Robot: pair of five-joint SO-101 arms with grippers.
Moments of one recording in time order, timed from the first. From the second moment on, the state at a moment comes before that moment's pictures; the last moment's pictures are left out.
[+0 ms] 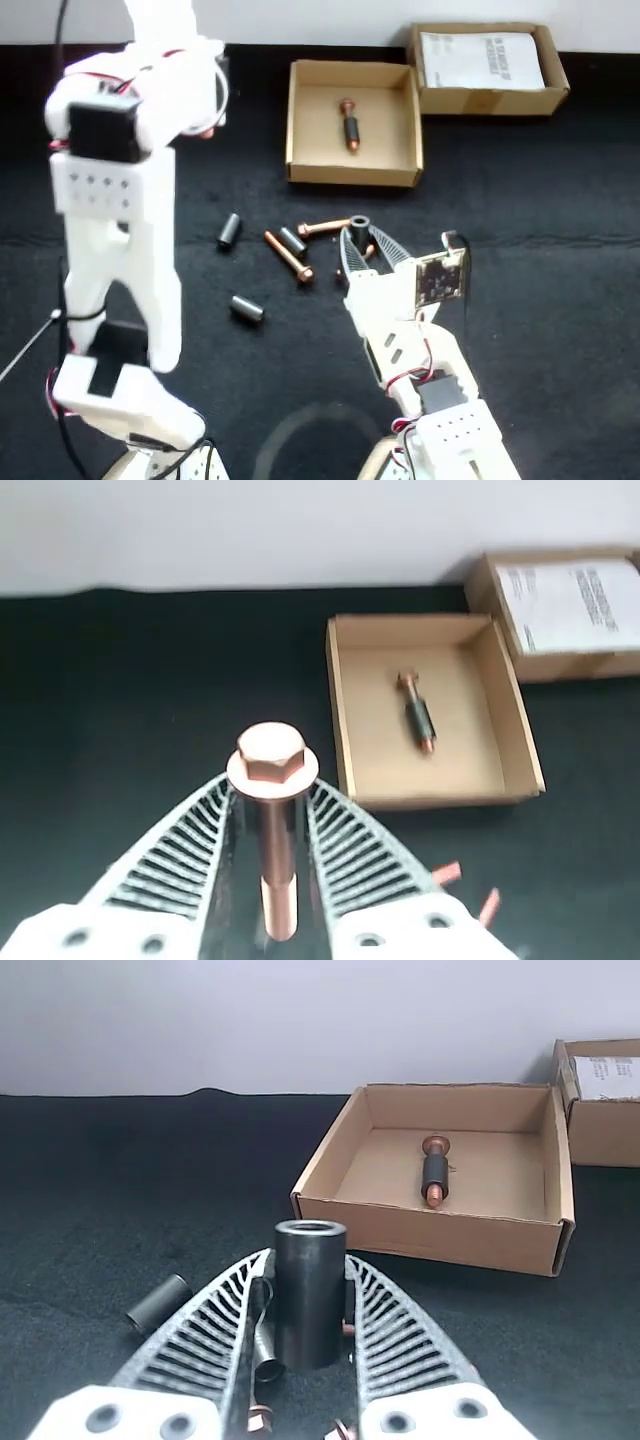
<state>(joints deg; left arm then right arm) 2.2 4.2 -50.1 88.9 10.1 -25.5 -73.0 96.0 -5.5 -9.3</state>
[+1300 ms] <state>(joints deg) 19.1 -66.2 29.2 62.7 6.8 -28.7 -72.9 96.0 -12.5 -9.5</state>
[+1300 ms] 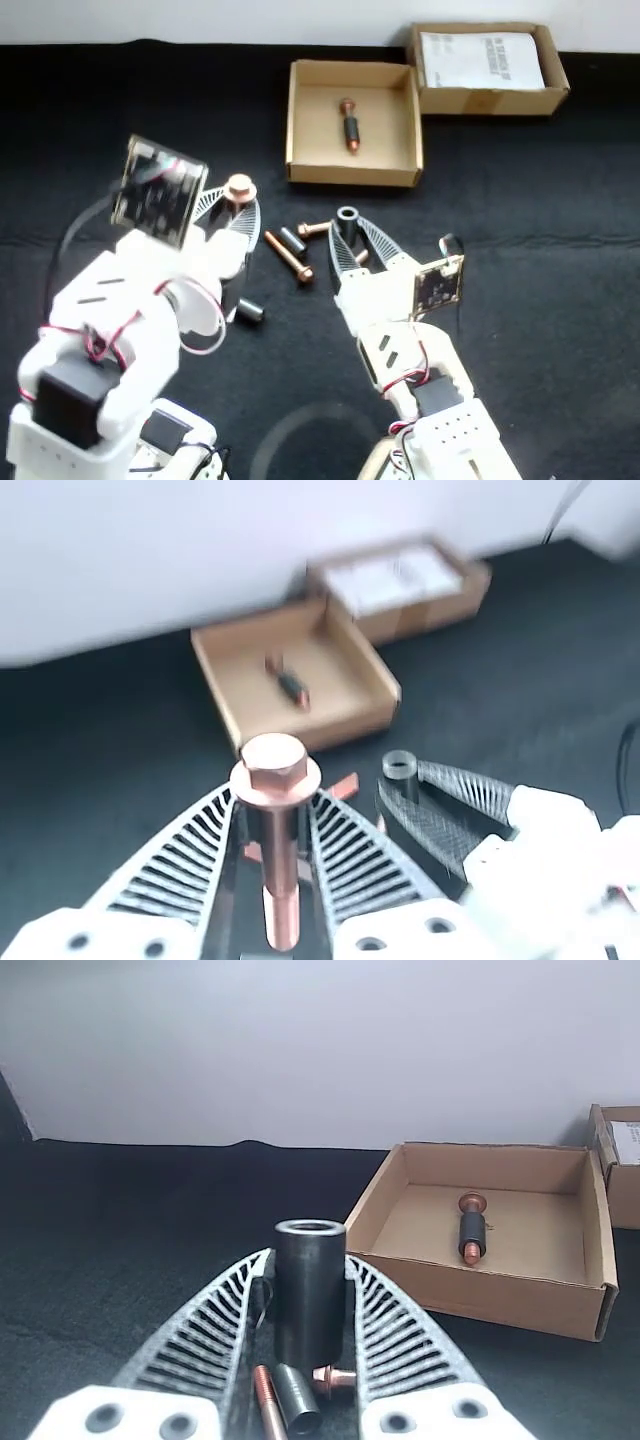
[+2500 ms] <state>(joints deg) 19.6 -68.8 64.3 6.6 13.3 -28.7 -51.3 95.9 -31.0 -13.4</state>
